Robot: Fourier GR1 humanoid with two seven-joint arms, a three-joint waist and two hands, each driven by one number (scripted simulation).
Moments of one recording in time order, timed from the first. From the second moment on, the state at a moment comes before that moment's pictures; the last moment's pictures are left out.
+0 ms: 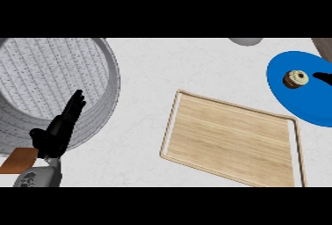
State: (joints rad) left arm -0.10 0.21 0.06 -1.31 0.01 -0.07 -0.14; right arm -0.87 -0.70 -0.55 -0.19 0.40 -0.19 -0.44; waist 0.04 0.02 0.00
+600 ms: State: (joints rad) left arm -0.07 0.21 0.06 -1.34 0.01 -0.06 -0.14; right arm -0.66 -0.88 -0.78 -0.15 0.16 0.16 -0.60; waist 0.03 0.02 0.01
